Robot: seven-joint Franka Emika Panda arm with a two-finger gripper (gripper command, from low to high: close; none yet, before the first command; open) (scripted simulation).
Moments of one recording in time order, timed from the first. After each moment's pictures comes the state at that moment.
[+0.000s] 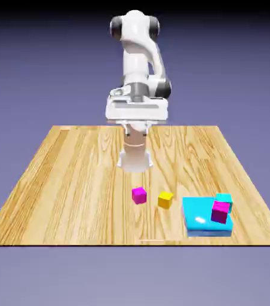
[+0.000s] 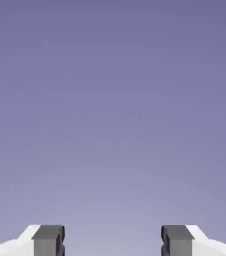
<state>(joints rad) 0.01 -0.53 -0.02 -2.80 0.04 2.98 0.75</state>
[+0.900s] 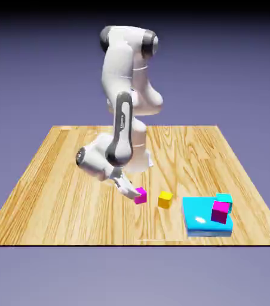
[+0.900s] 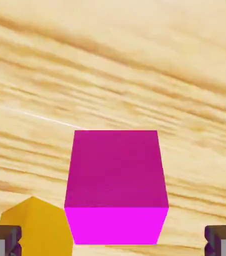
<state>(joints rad) 0.02 0.36 -0.24 -2.64 0.93 2.17 0.88</state>
